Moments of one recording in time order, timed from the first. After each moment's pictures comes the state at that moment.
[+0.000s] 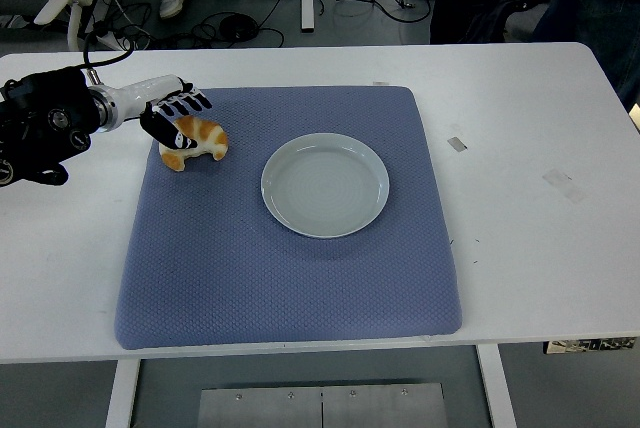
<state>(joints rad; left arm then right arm) -1.26 0.48 0.14 -0.92 0.84 0.00 0.05 -0.08 0.00 -0.08 0.15 -0.13 -0.06 0.20</state>
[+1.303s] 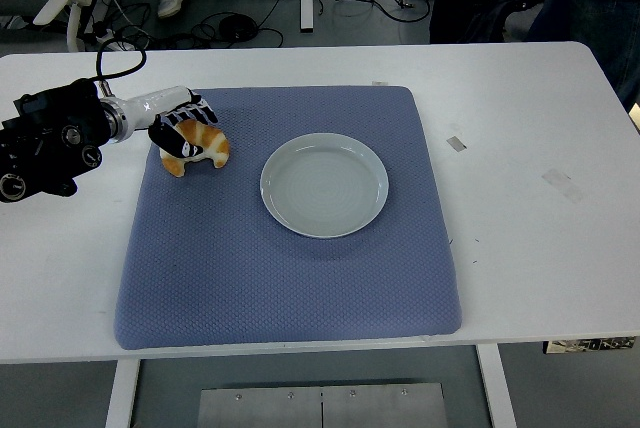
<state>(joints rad) -1.23 0.46 0.15 -0.93 0.90 0.04 0.05 -0.08 0.00 -0.08 0.15 -0.14 -0.06 0.20</state>
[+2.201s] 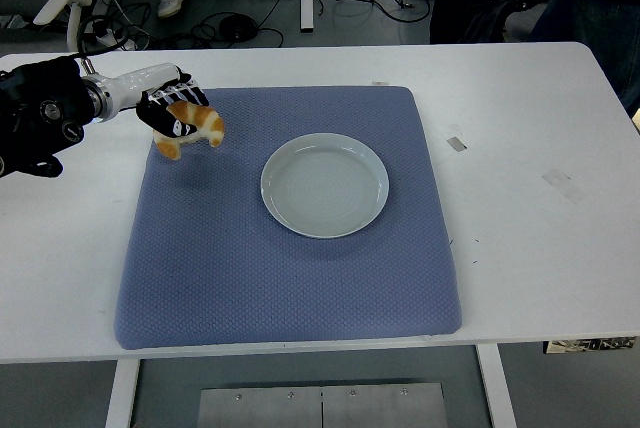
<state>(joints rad) -1.28 0.50 0.11 -0.93 0.83 0.00 0.04 -0.08 0.00 -0.08 0.15 -0.13 -0.06 0.20</state>
